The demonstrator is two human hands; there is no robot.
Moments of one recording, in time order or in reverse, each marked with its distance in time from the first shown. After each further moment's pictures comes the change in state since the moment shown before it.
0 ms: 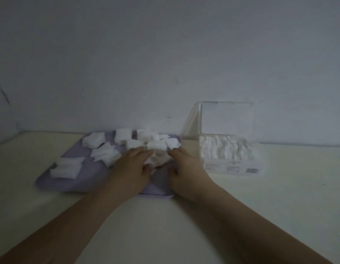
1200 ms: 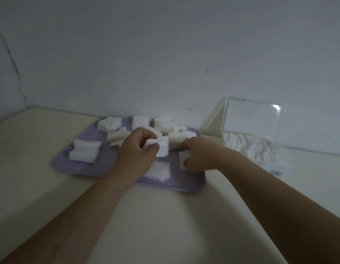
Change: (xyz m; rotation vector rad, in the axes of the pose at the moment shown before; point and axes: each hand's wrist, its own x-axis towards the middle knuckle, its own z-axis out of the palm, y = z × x) left_hand -0.004 -0.031 -0.021 -0.825 0.214 -0.254; right_hand 0.065 -0.026 -0.007 -0.353 -0.449 0.155
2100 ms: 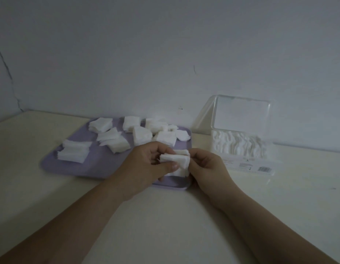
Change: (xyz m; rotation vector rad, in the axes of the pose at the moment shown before) left_hand -0.032 0.022 0.029 -0.192 -0.395 -0.021; right_hand -0.058 0.032 0.063 1.241 0.423 -0.206
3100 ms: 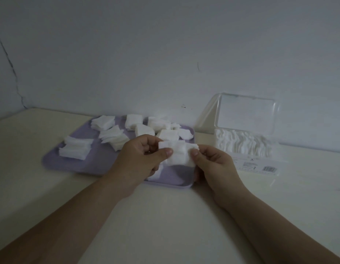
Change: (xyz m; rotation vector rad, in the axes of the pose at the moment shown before) left_hand 0.002 -0.001 -0.006 -0.196 0.194 -0.074; right_hand 0.000 0.000 -0.003 0.117 0.121 0.055
